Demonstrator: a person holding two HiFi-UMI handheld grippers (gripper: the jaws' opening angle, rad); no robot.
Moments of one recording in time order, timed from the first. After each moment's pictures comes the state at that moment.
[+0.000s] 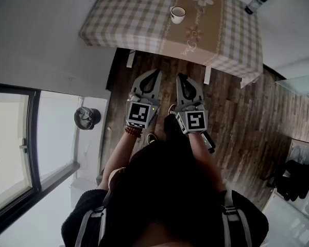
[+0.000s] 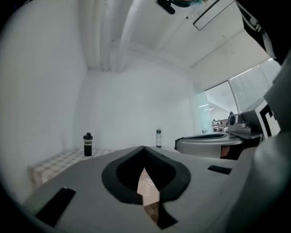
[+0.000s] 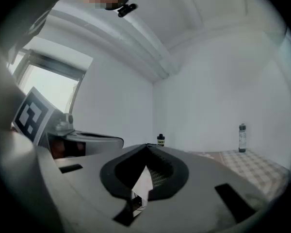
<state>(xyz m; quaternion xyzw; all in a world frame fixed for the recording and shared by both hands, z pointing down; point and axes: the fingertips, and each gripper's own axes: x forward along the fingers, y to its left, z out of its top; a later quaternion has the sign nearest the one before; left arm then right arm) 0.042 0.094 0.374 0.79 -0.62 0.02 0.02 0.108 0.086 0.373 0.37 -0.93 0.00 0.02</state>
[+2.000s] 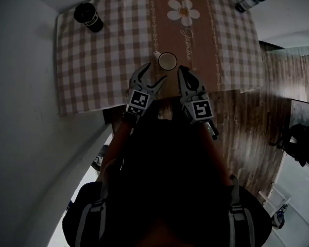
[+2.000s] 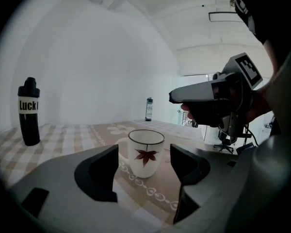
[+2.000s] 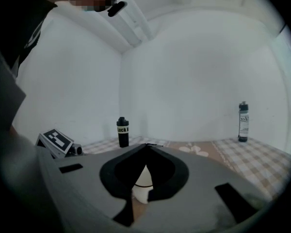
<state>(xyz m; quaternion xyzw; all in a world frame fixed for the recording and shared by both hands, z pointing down) 0.014 -0.078 0.550 0.89 -0.44 0.12 0.10 0.073 -0.085 0.450 0.45 -0.89 0.06 0.07</state>
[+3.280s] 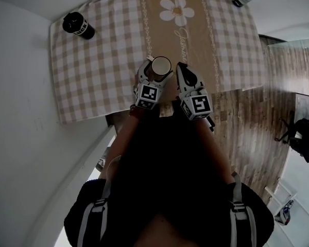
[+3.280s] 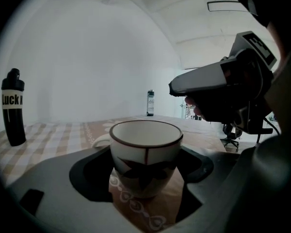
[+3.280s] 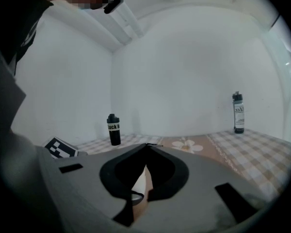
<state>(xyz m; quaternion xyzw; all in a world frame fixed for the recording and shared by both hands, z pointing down) 0.061 -0.130 0.598 0.88 -0.45 0.14 0.09 0.101 -0.122 0.488 0.47 -0.88 0.10 0.07</state>
